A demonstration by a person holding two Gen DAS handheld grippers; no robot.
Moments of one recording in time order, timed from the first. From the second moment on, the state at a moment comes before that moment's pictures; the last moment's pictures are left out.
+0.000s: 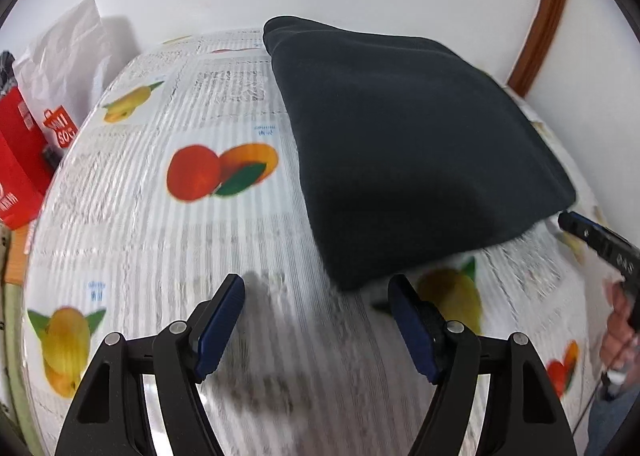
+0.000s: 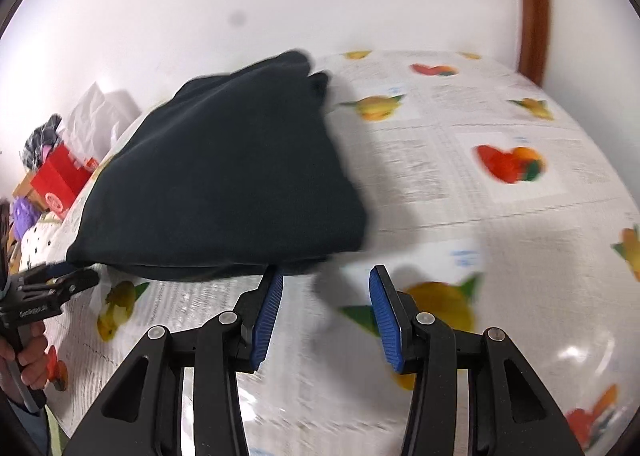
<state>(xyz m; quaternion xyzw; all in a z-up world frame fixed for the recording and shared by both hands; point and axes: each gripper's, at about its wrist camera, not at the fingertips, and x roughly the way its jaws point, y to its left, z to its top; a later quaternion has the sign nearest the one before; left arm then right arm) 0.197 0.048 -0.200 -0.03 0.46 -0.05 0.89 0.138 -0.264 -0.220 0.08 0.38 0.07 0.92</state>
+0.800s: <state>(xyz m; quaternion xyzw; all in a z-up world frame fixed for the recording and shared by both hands) 0.233 0.039 -0.179 -0.05 0.44 -0.05 0.90 0.183 -0.241 -0.205 0.06 0.39 0.08 0.92</state>
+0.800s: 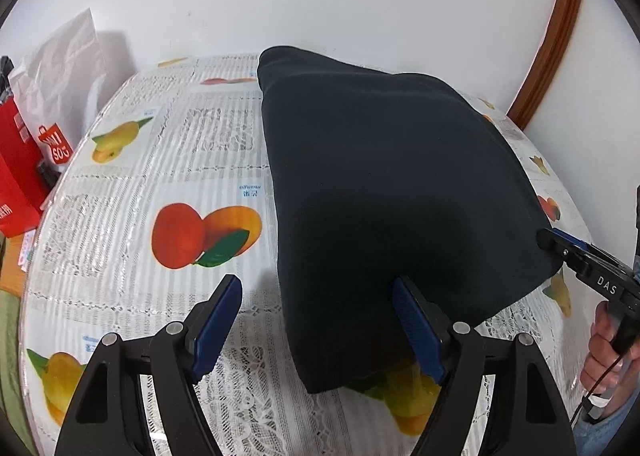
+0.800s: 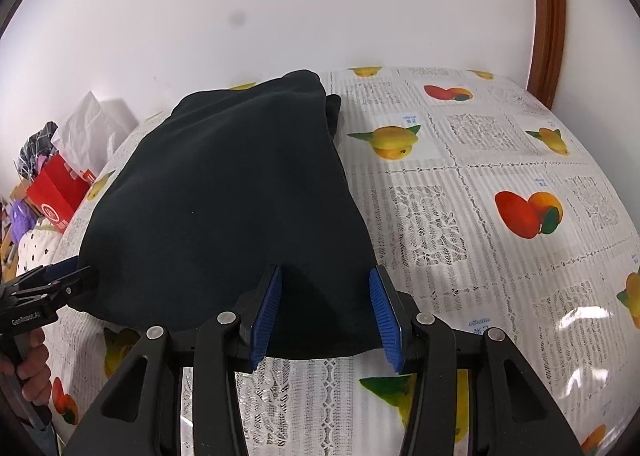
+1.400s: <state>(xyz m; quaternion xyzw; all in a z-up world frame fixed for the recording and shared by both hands) 0.221 0.036 -0.183 -0.06 0.44 -0.05 0.89 0.185 -0.258 -0.208 0.11 0.40 0.08 0.91</state>
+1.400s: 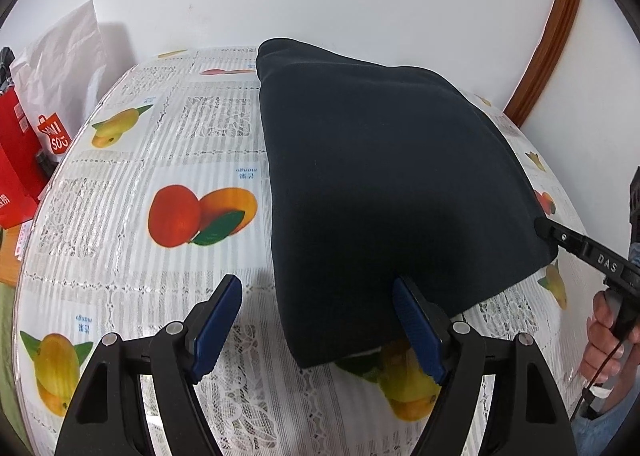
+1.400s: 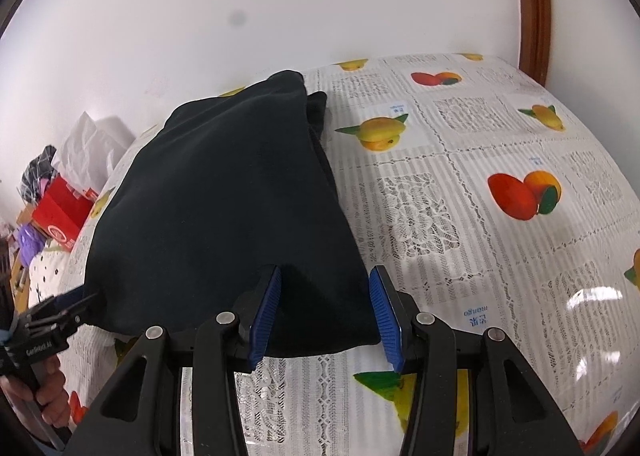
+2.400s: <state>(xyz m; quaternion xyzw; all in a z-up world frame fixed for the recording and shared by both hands) 0.182 0.043 -0.170 -0.08 0.44 -0.03 0.89 0.134 -0.251 -0.191 0.07 0.40 0.02 0.92</state>
